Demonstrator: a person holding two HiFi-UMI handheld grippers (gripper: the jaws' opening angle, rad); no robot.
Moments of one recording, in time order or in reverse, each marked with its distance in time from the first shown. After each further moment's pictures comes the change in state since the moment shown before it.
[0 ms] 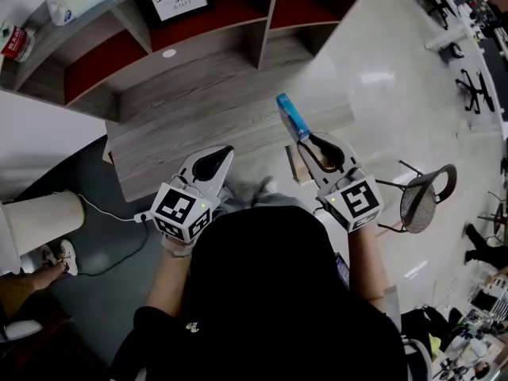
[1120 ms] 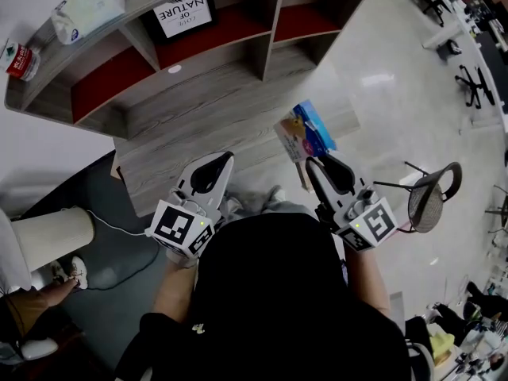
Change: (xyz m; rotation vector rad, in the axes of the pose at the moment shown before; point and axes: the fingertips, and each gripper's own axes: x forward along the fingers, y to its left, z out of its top) left arm -0.024 0.018 0.050 0.049 -0.140 -0.003; right arm -0.021 0.020 0.066 0.282 -0.377 0.010
